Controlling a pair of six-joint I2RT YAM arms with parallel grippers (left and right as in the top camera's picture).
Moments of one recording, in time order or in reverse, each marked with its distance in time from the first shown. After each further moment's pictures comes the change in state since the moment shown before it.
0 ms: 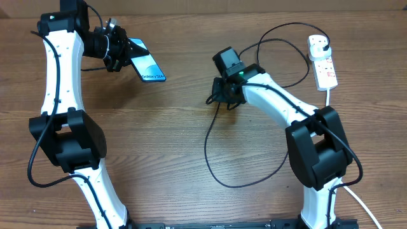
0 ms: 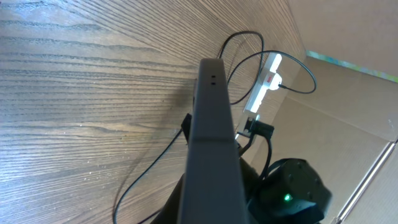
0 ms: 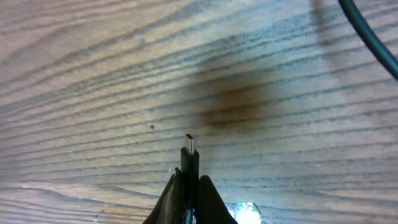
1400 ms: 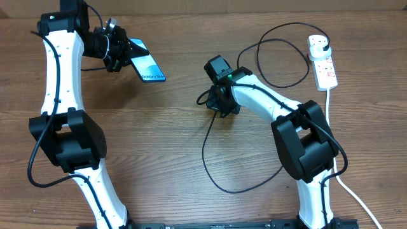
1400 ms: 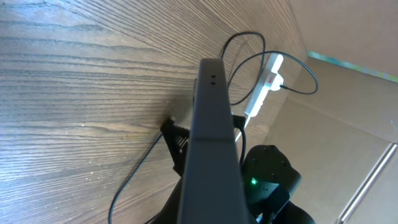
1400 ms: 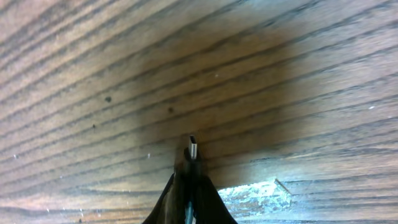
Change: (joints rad) left arm 0.000 0.000 0.000 -0.001 -0.008 0.000; right arm 0.033 0.103 0.053 -0.116 -0.047 0.182
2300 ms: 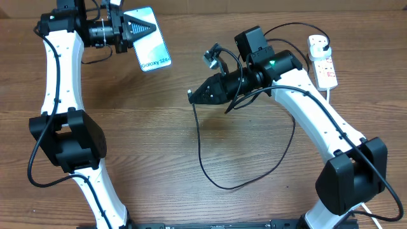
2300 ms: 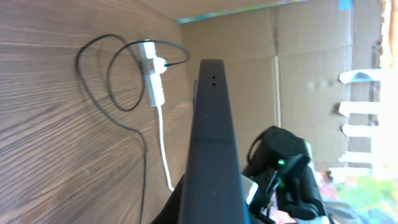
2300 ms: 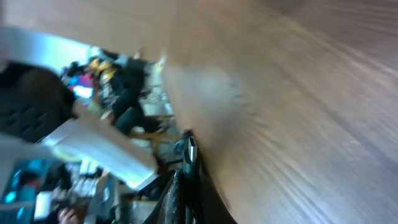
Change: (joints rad) left arm 0.000 0.000 -0.001 0.245 0.517 0.219; right arm -0.109 -0.344 0.023 -0.091 -1.060 -0.687
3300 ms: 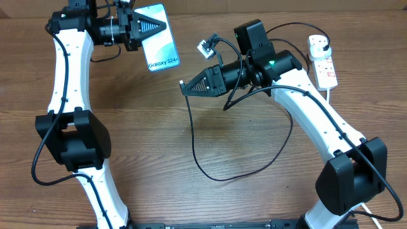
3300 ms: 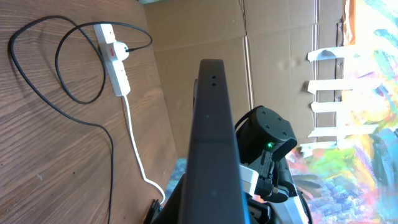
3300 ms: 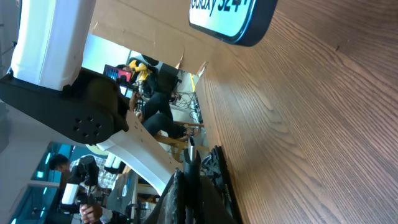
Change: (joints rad) left arm -0.053 0.000 0.000 0.010 0.122 -0.005; right arm 0.000 0.000 0.000 0.217 -0.135 0.120
